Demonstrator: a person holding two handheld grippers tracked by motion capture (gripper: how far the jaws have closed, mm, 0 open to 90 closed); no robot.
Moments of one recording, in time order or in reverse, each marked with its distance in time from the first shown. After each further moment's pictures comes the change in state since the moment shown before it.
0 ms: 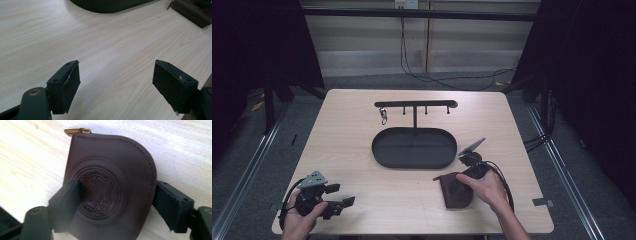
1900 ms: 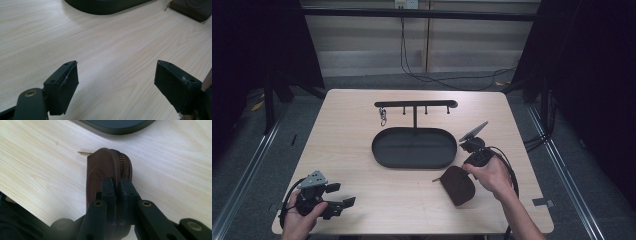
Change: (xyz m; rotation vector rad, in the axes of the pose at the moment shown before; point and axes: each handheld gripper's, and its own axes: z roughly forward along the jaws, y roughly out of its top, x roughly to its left) left arm 0.000 0.001 0.000 -0.002 -0.020 0.021; right arm 0.020 0.017 -0.055 -0.031 -0.087 -0.063
